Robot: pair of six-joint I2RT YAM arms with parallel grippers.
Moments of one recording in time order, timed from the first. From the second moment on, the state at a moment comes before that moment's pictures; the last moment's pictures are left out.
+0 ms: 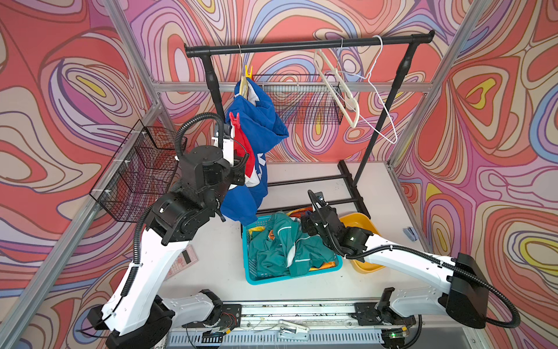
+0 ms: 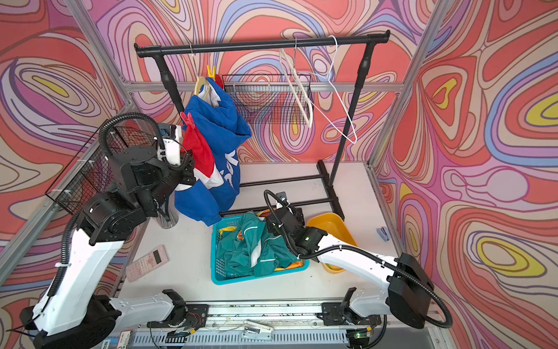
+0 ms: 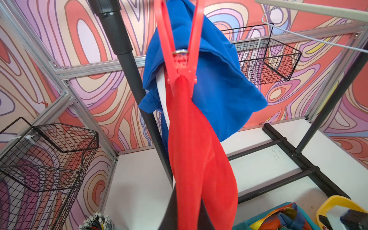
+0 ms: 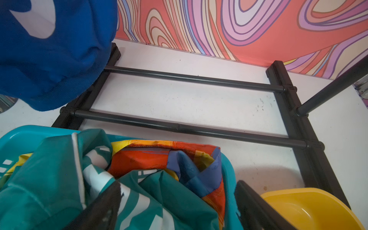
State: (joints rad) left arm -0.62 1.22 1.84 -0.82 -0.49 -0.02; right arm 0.90 1.32 0.92 -0.22 0.56 0.32
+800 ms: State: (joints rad) left arm -0.62 1.22 1.96 -0.82 -0.33 -0.04; right arm 0.90 1.32 0.92 -0.24 0.56 0.30
